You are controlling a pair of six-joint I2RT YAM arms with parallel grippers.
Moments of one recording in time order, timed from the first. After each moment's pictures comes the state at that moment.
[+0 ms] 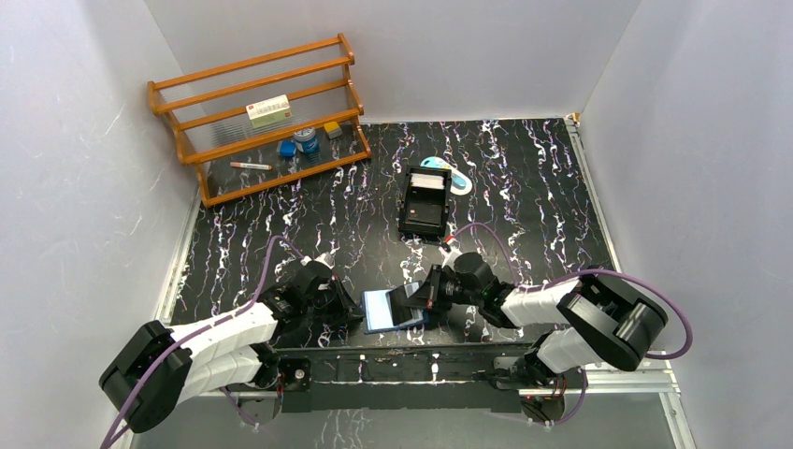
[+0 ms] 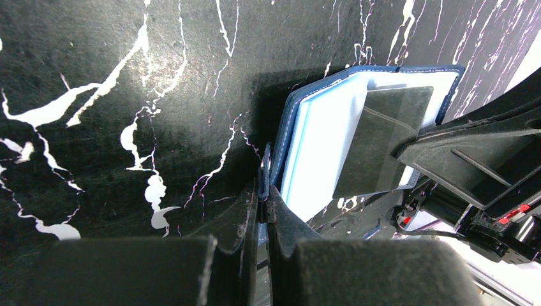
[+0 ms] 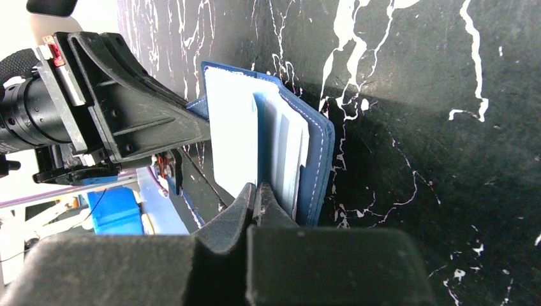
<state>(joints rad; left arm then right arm) -0.73 1.02 0.25 -0.08 0.17 -1.09 0.84 1.39 0.27 0.58 -0.35 1.02</state>
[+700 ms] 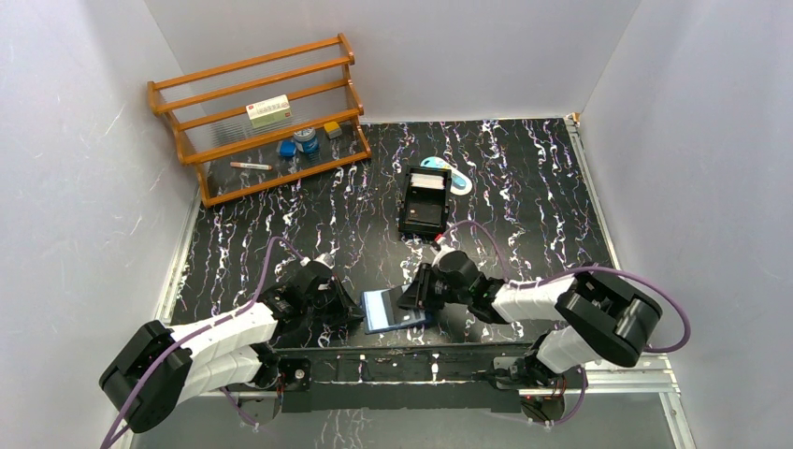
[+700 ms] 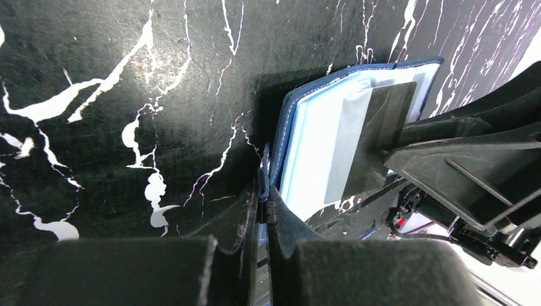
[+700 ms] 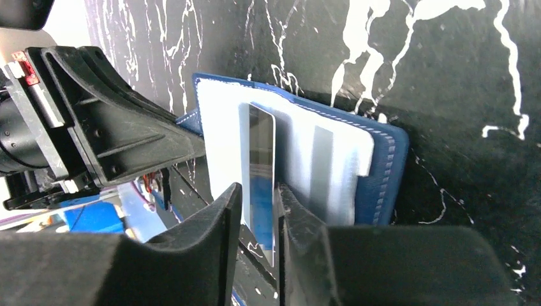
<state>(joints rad) -0.73 1.02 0.25 -0.08 0.17 -1.11 0.91 1.43 0.34 0.51 -0.25 1.04</state>
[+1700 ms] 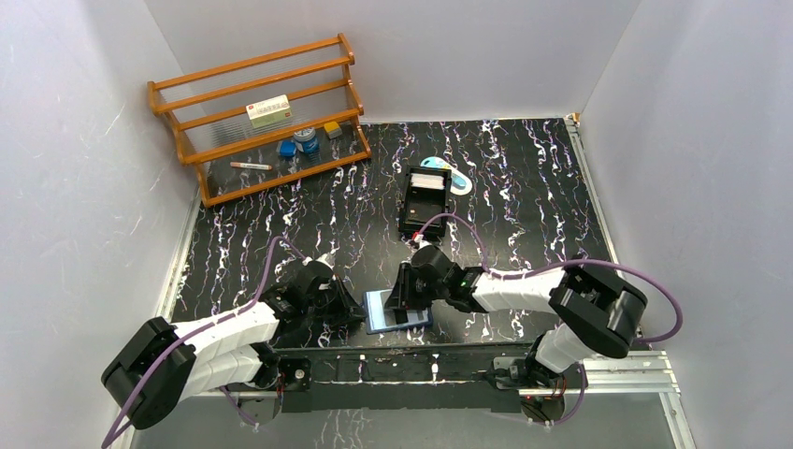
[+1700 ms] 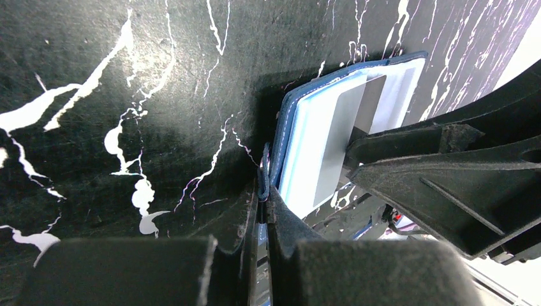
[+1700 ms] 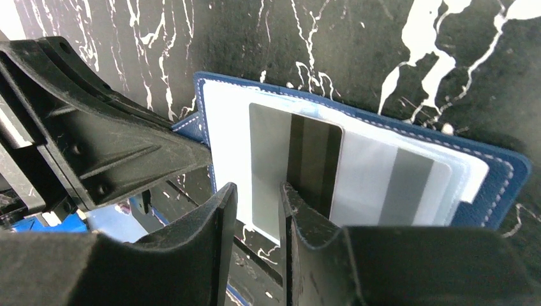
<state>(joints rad) -0.73 1.05 0.25 -0.04 0.20 -1.11 1.02 1.50 0.60 0.14 -0.14 0.99</state>
